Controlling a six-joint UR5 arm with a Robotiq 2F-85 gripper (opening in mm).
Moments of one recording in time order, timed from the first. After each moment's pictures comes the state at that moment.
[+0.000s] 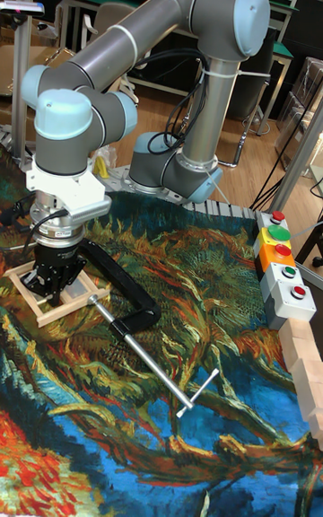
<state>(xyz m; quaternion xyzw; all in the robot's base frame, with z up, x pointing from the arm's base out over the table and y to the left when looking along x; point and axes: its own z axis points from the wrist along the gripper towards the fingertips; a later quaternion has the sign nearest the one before) 0.519 -0.161 0.009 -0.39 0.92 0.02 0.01</state>
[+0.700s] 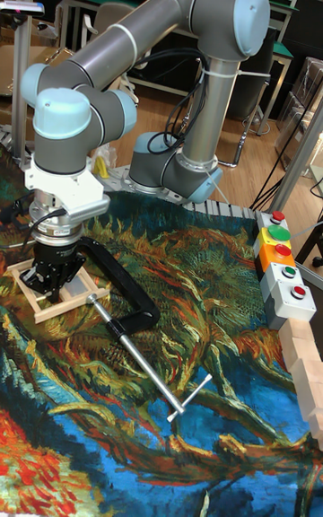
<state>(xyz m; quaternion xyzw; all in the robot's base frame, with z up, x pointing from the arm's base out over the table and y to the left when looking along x) 0.511 -0.163 0.009 -0.38 0.92 0.02 0.00</state>
